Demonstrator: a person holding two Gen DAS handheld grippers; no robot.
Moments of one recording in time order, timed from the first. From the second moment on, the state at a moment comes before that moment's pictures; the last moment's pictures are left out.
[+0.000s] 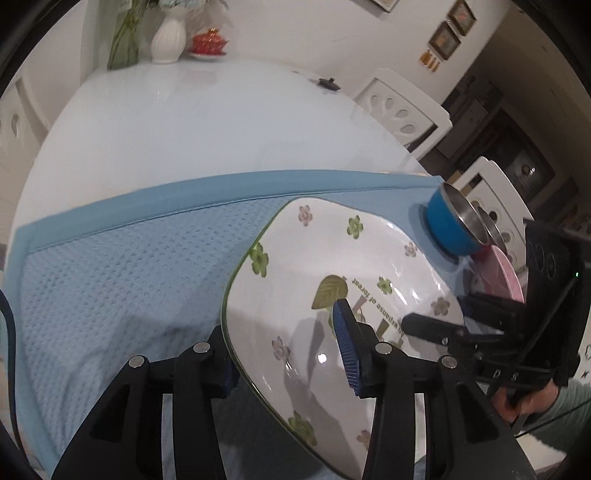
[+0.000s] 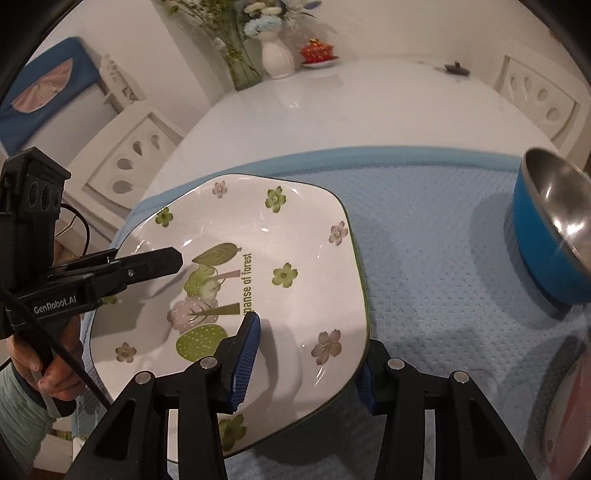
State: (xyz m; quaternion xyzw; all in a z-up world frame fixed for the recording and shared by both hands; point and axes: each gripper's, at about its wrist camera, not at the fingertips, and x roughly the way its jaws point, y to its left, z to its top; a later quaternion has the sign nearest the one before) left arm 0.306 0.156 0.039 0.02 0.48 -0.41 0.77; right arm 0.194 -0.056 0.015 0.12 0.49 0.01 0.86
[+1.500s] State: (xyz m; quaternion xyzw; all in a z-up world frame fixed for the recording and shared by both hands) left arm 0.040 0.302 0.081 -0.04 0.51 -0.32 0.80; right arm -0.039 0.068 0.051 0.07 0.54 0.14 0.82
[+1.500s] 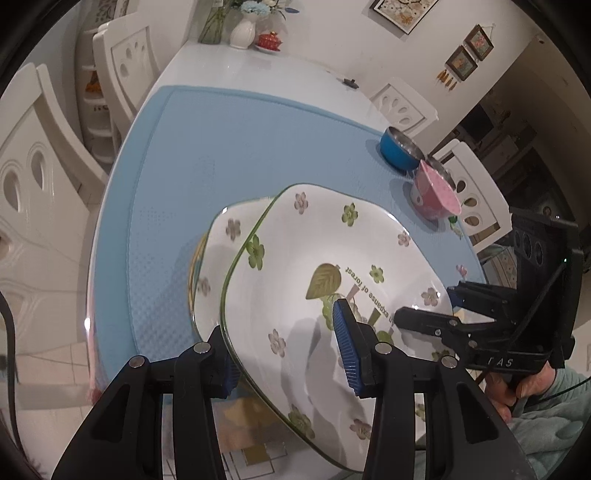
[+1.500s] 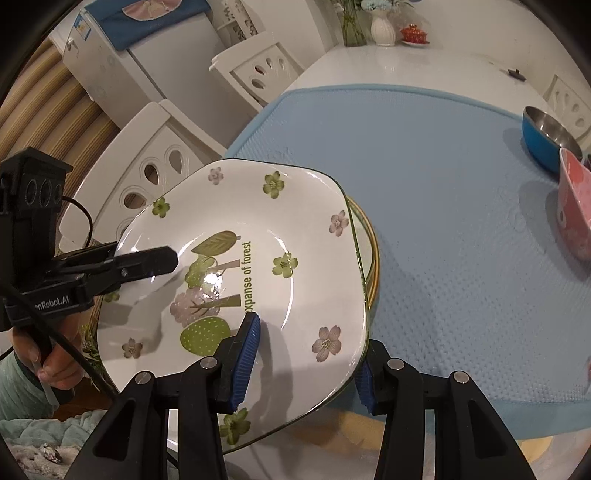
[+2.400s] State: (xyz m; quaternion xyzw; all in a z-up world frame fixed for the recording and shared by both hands) left arm 0.039 0.300 0.044 -0.04 0.54 -0.31 0.78; right arm 0.000 0.082 0.016 0.03 0.61 0.12 0.78
